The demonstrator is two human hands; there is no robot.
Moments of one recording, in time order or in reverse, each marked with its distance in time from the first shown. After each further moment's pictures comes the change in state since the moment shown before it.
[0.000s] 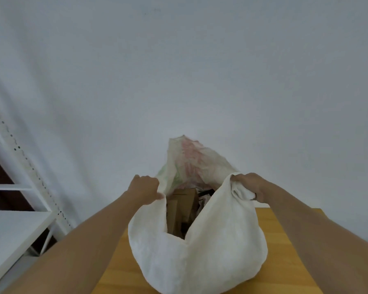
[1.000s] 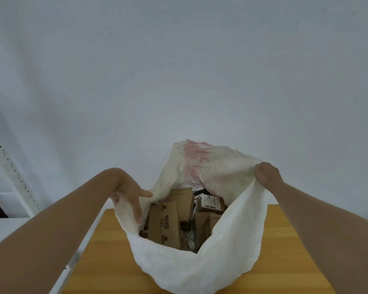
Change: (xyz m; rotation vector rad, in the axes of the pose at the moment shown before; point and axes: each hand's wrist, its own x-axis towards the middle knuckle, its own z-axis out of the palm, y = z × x) left_hand -0.039 -0.069 -0.049 -0.478 -0.894 0.098; right_hand -0.027 -0.015 -0.012 -0.507 0.543 -0.131
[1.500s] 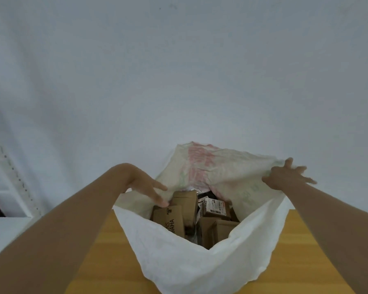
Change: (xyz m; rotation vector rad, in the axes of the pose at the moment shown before) left_hand 0.007 0.008 -0.029 0.106 0.141 0.050; right_hand 0.026 -0.008 -0.006 -0.690 -0.131 0.178
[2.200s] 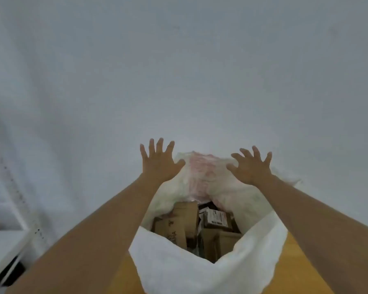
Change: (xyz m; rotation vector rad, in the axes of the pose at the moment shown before) left_hand 0.044 0.027 -0.039 -0.014 1.130 0.010; right_hand -0.044 -0.083 -0.063 0.059 0.310 -0.495
